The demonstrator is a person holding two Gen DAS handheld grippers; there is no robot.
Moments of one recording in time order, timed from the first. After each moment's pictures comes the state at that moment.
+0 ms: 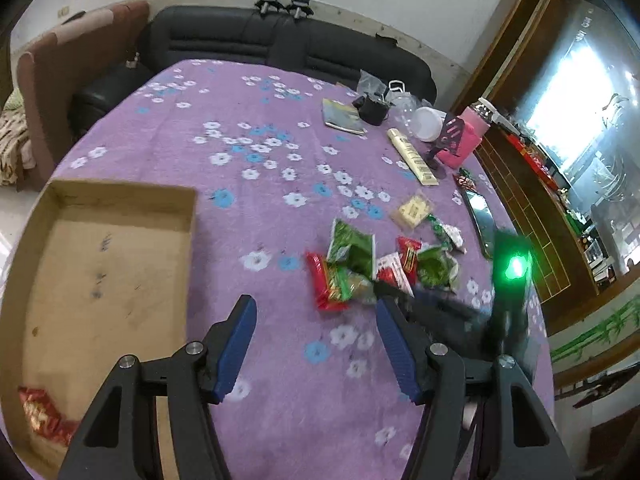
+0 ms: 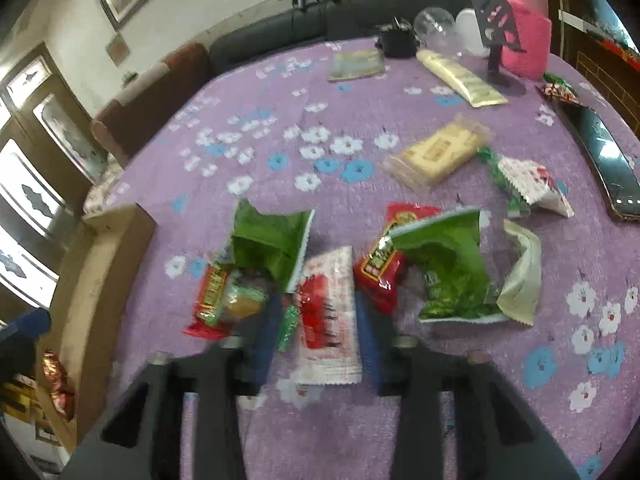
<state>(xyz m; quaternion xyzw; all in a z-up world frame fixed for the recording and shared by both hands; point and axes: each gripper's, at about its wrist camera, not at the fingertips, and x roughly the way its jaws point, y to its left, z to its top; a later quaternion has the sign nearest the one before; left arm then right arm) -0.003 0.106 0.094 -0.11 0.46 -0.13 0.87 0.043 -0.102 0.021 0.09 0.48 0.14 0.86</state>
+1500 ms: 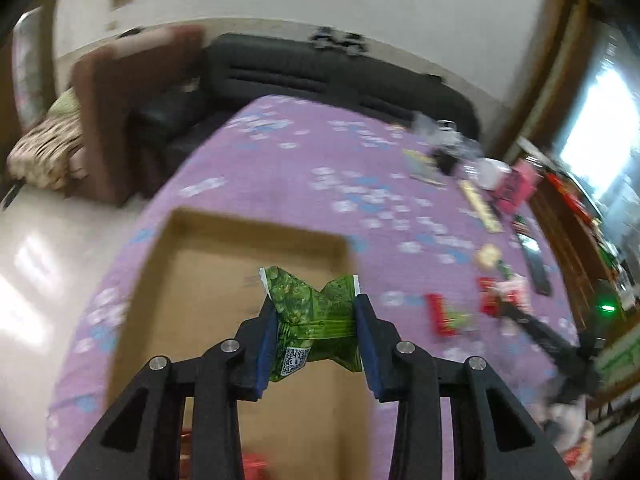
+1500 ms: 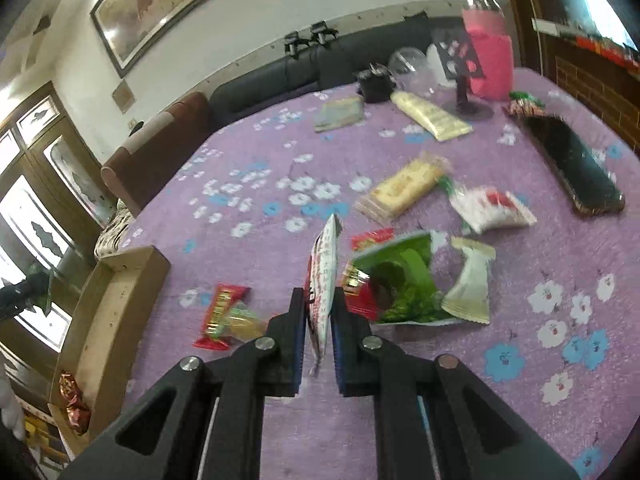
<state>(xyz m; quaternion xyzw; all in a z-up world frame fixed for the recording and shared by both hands) -0.023 0.253 0.110 -0.10 0.42 -0.03 0.90 0.011 -0.124 0.056 0.13 0.39 0.14 0.90</state>
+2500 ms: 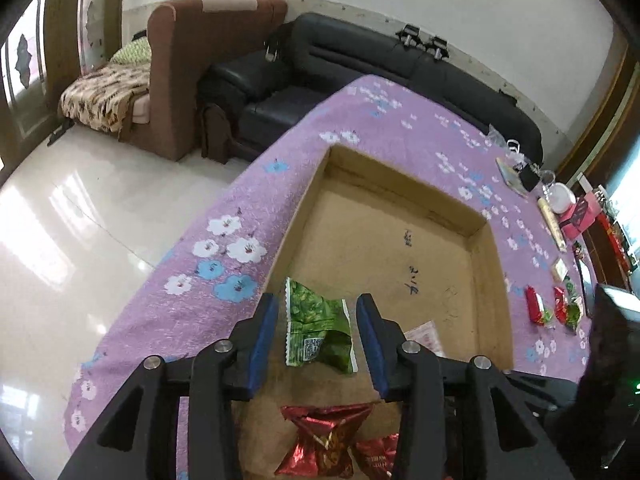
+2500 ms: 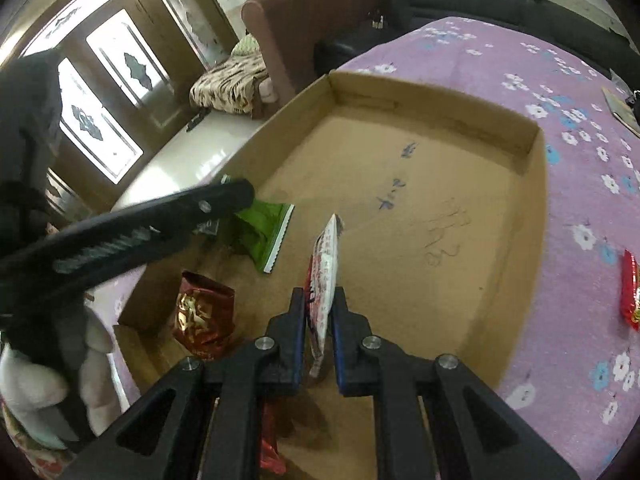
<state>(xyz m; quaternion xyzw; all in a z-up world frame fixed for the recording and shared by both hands) -0.053 0.345 0.057 -0.15 0.43 0.05 0.89 -0.040 0.178 0.037 -0.05 0.51 0.36 0.79</state>
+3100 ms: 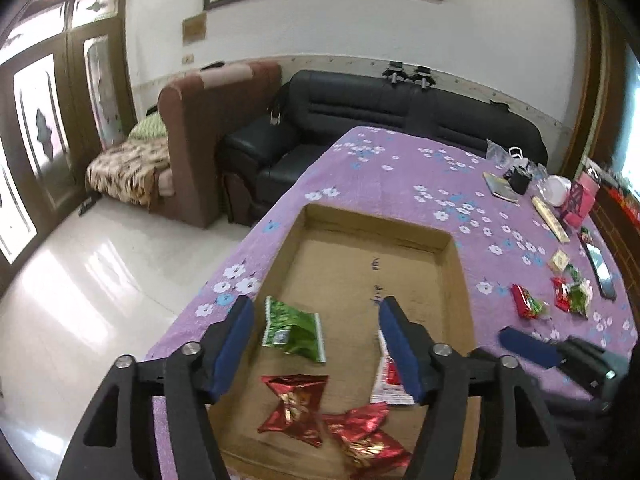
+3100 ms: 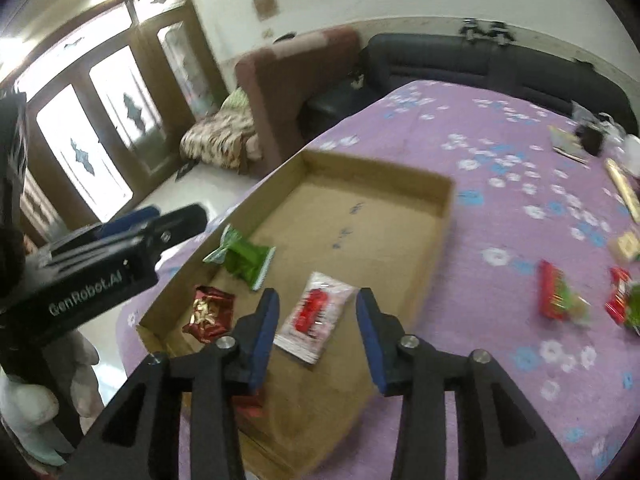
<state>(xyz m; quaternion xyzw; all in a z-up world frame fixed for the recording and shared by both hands) -0.099 0.275 0.111 -0.04 0.35 0.10 0.93 -0.073 0.093 0.097 0.00 0.40 0.32 0.86</state>
